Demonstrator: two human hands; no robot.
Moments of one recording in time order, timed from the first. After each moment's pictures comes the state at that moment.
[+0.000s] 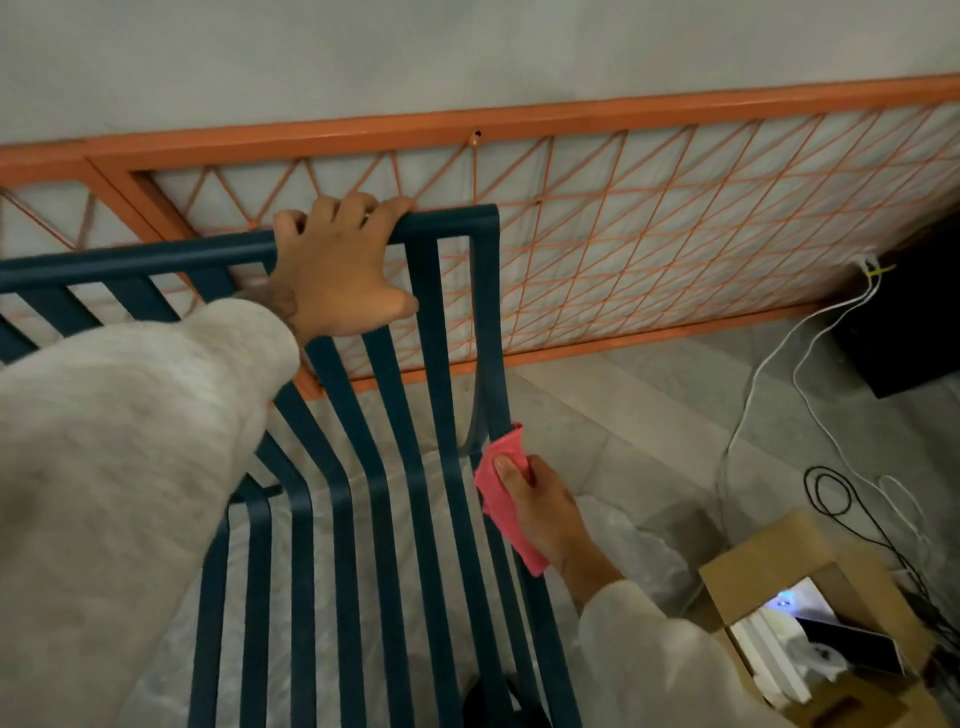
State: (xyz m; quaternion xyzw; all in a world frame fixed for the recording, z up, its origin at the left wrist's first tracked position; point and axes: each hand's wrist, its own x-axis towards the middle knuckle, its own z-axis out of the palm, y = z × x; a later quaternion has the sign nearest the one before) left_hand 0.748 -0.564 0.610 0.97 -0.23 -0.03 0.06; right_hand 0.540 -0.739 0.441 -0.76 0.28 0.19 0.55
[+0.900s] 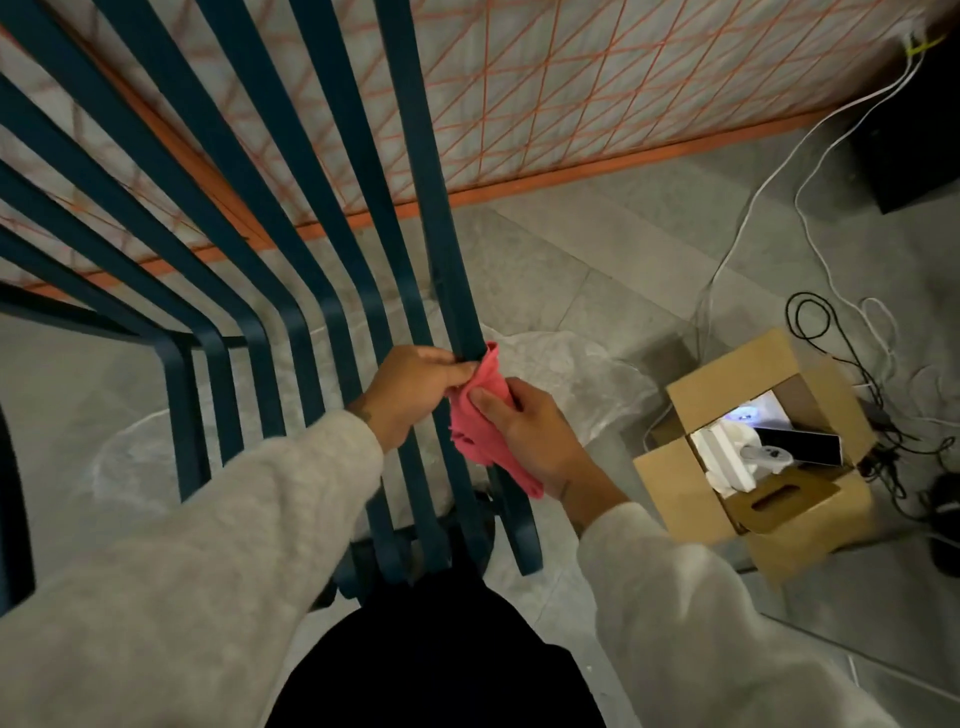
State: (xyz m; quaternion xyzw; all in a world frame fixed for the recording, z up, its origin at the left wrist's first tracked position) left_hand 0.495 -0.619 0.456 0.76 0.10 -0.42 0.48; right_hand 0.404 -0.748 0.428 -0.67 0.29 0.23 0.64
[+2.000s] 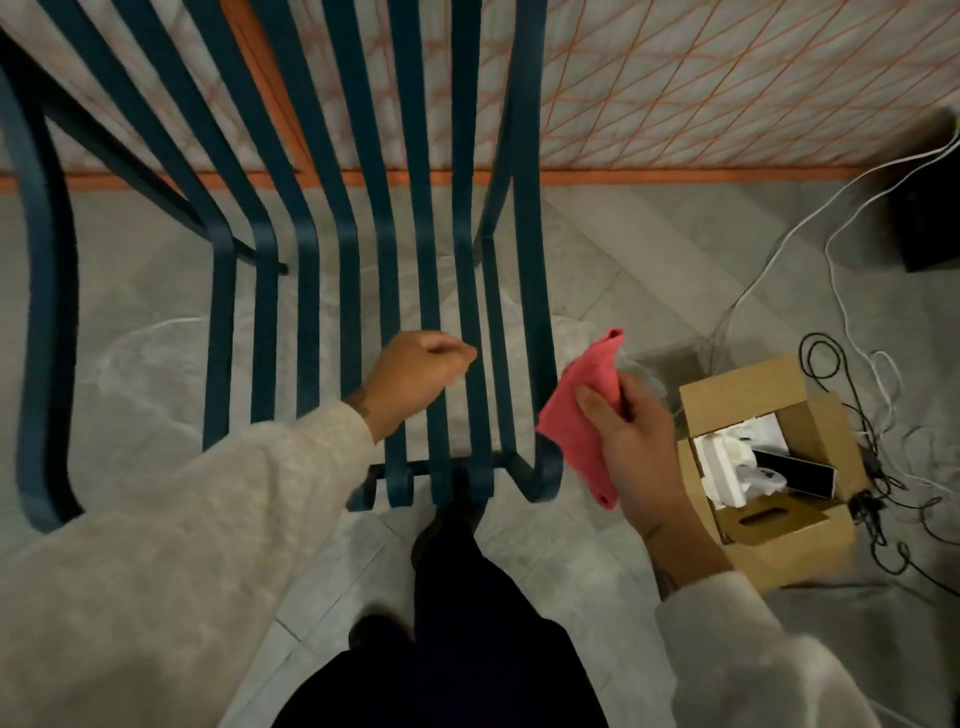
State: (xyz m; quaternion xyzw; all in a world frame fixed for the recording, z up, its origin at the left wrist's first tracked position) left_hand 0.408 -0.542 0.434 0.77 0.09 -0.36 0.52; right_hand 0.302 -0.753 0.465 -0.73 0.31 0.09 0.61
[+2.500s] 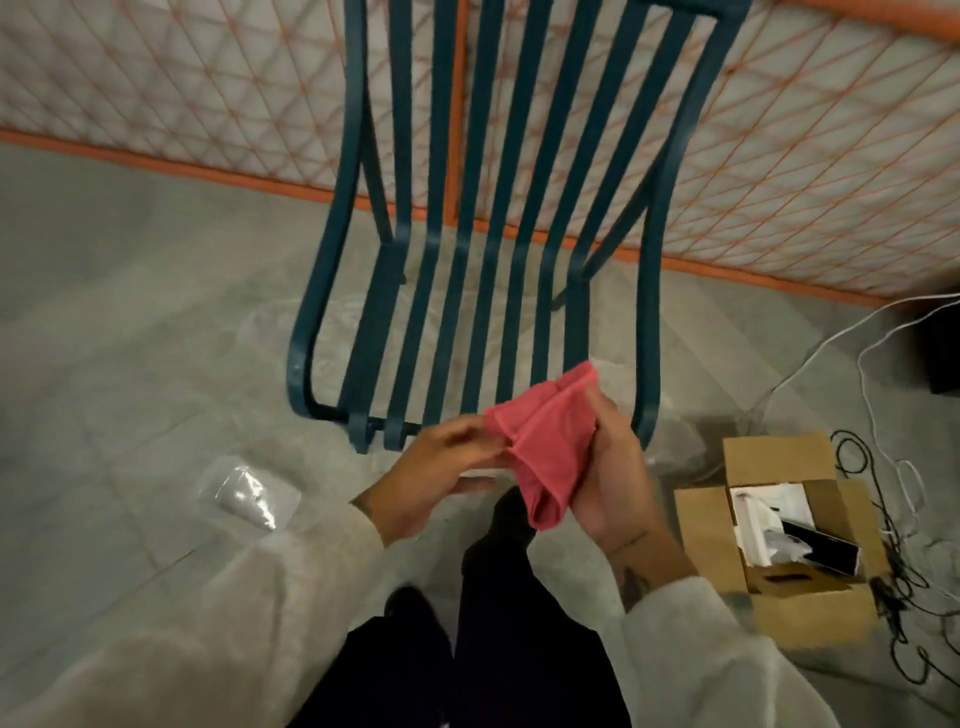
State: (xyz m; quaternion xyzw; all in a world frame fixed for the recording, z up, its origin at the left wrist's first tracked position) left_hand 0.200 -0.394 0.541 0.60 0.15 -0.35 0.70; right_hand 0.206 -0.575 0.557 -0.48 0.30 0.21 0.80
